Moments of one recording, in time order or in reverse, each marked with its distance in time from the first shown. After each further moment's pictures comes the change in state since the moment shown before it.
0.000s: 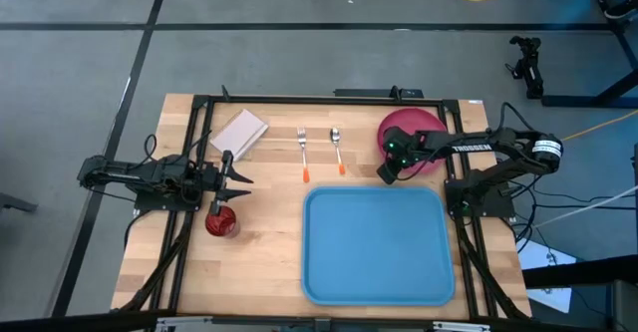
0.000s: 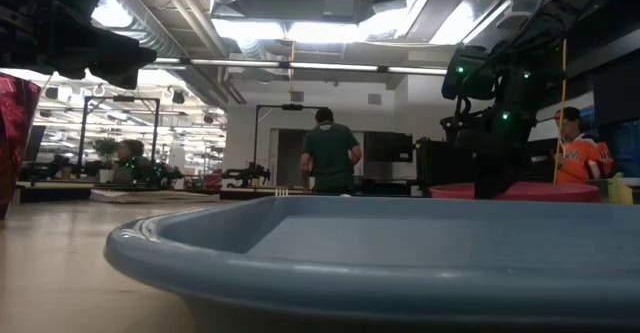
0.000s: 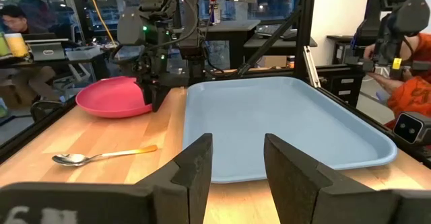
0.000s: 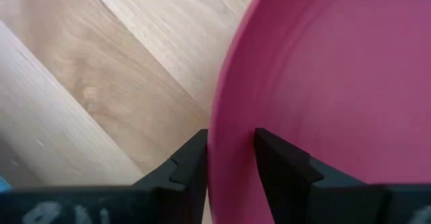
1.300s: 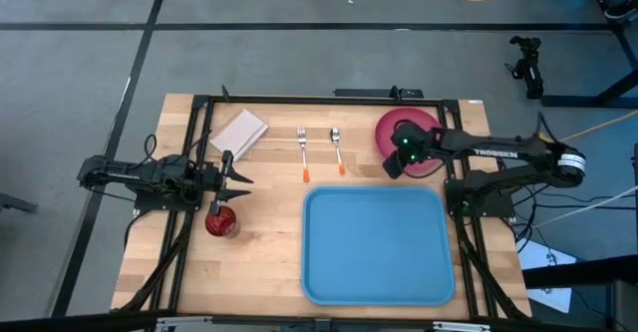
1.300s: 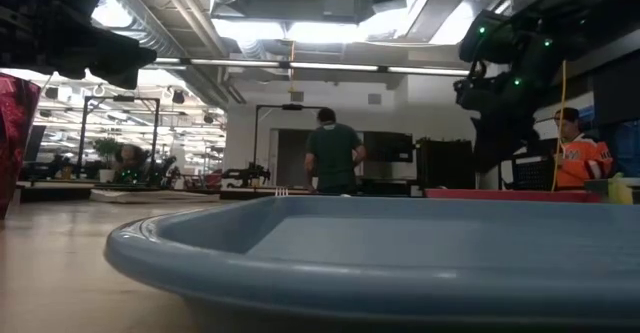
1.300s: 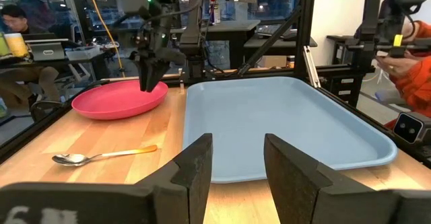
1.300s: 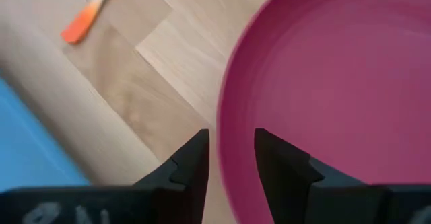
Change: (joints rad) left arm 0.000 0.000 0.000 0.000 0.000 0.000; right arm 0.001 -0.234 0.000 -0.076 0.024 0.037
